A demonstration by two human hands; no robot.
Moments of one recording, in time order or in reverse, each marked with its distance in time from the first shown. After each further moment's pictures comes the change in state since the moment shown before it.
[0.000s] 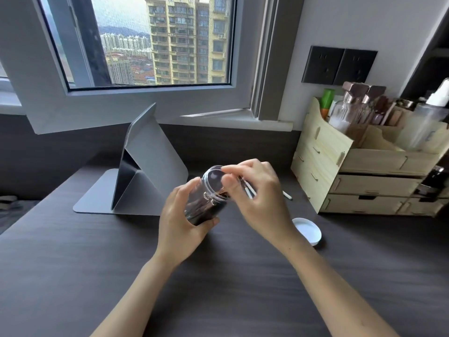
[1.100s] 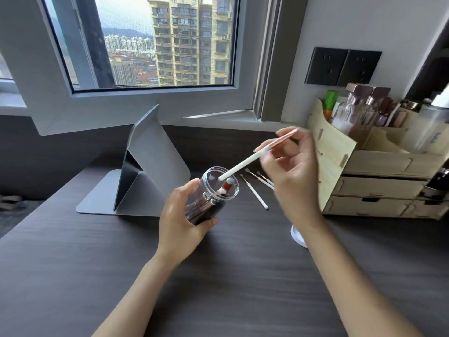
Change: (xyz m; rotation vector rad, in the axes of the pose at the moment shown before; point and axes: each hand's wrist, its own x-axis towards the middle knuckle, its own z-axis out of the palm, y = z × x) left_hand 0.003 -0.010 0.000 0.017 0.025 0.006; right_hand 0.024 -0.004 -0.029 0.580 0.217 0.118
